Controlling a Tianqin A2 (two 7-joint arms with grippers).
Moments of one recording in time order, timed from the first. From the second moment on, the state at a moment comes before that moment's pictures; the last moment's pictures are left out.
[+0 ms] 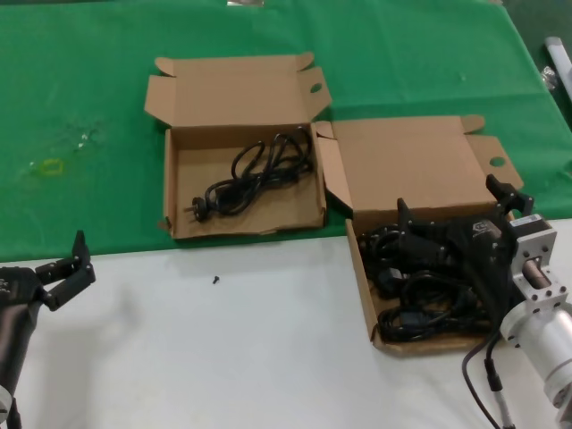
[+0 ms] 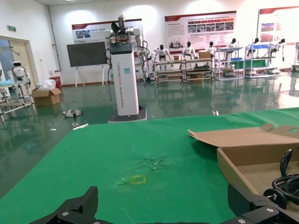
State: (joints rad) left arm 0.00 -0.30 1.60 -1.60 -1.80 0.00 0.00; right arm 0.03 0.30 -1.61 1.57 1.79 -0.02 -0.04
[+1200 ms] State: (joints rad) left arm 0.00 -0.30 1.60 -1.60 -1.80 0.00 0.00; right arm 0.03 0.30 -1.61 1.57 1.79 -0.02 -0.04
